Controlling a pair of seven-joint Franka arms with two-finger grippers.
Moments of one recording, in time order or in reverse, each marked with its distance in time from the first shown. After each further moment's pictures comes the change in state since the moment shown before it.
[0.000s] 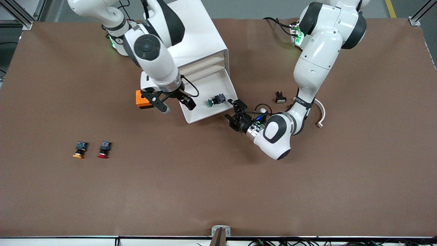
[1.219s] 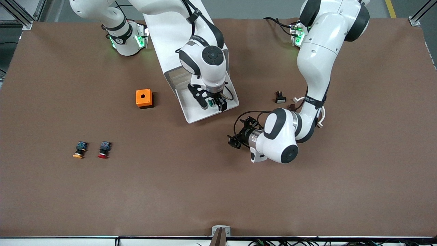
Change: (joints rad) left arm -0.053 -0.076 0.054 0.125 0.307 0.266 0.619; right arm 0.205 0.297 -0.002 0.135 -0.068 0.122 0.445
